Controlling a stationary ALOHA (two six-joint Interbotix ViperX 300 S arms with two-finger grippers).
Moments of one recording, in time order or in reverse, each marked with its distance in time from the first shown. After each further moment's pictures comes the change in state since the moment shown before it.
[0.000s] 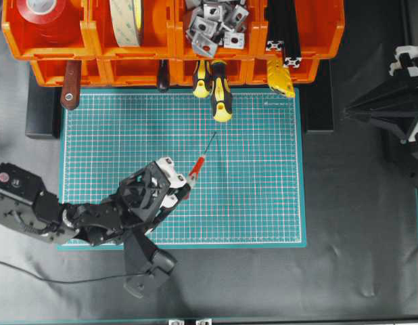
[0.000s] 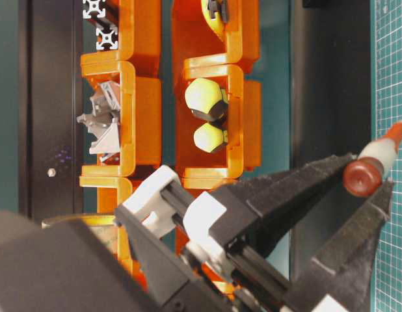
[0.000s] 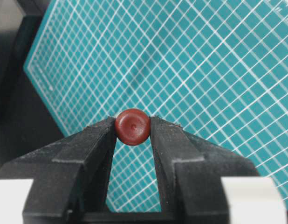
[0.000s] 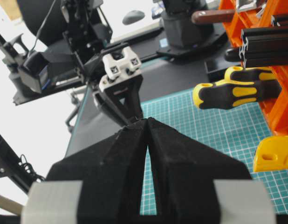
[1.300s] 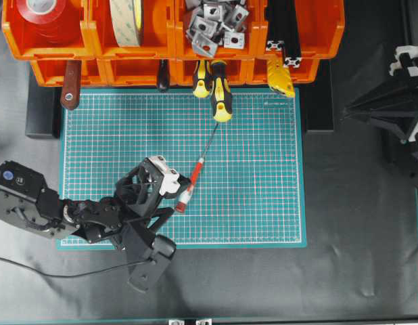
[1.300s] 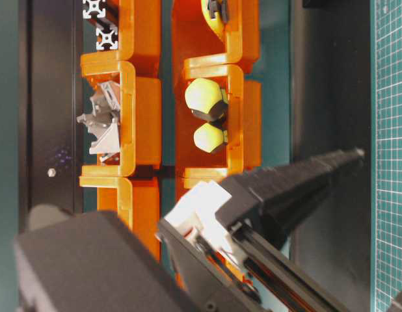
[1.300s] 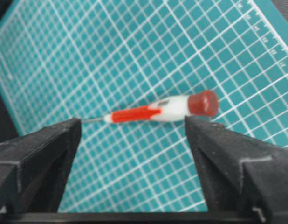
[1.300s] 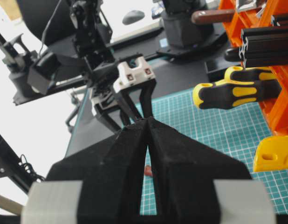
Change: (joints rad) left arm 0.005 0.008 0.055 0.000 -0.078 -0.238; right arm 0.000 0.000 0.000 0.000 0.002 0.000
